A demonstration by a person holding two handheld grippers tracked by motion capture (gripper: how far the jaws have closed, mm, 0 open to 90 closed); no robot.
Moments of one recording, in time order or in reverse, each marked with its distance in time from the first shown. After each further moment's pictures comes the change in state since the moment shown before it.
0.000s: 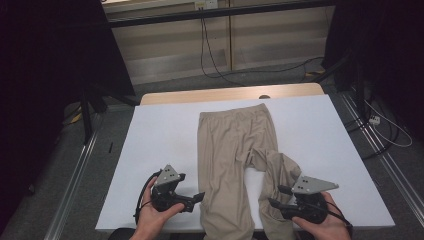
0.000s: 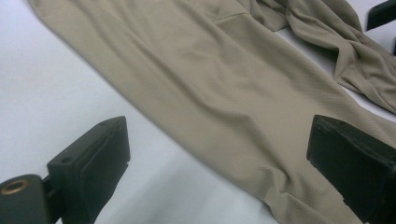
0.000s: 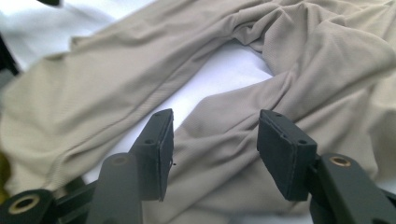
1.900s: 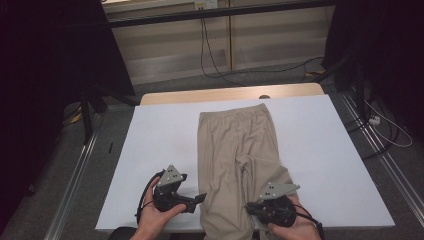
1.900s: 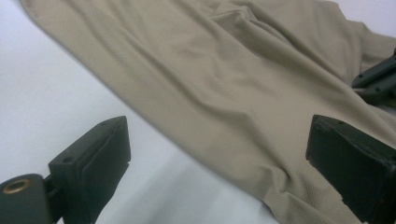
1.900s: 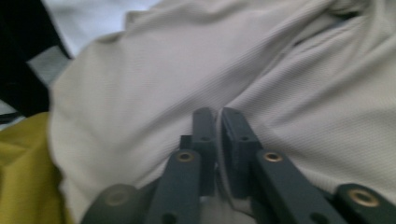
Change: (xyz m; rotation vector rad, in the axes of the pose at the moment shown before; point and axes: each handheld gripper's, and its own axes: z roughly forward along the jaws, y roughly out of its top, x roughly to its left) left arm -0.003 0.001 0.003 0.017 0.001 0.029; right arm 0.043 0.008 0.048 0.102 0.175 0.010
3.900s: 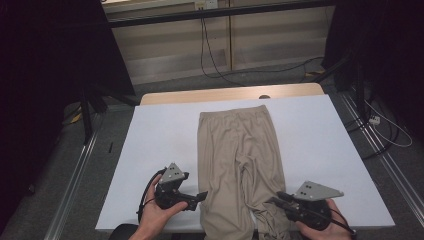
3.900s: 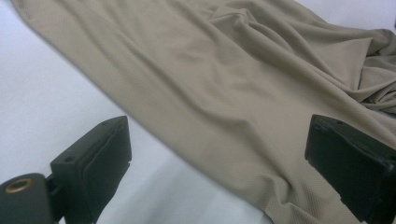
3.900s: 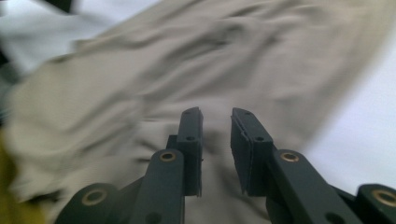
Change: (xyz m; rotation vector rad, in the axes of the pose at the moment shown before) left arm 0.001 0.004 0.006 0.009 -0.013 -0.006; right arm -0.015 -0.014 -0.064 -0.113 -0.189 -0.006
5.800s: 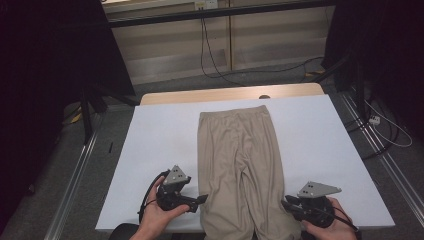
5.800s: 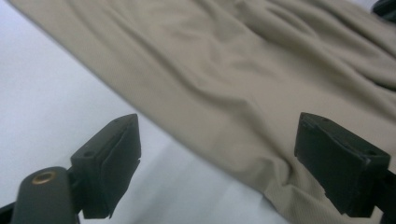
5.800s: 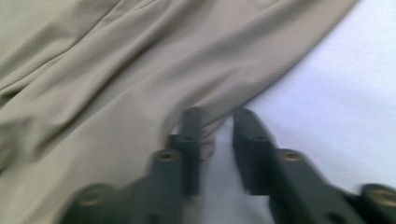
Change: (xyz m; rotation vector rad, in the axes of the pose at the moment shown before) left arm -0.004 -0.003 0.006 0.094 -0.005 0.024; right arm -0.027 -0.026 0.008 0.141 -0.049 0.042
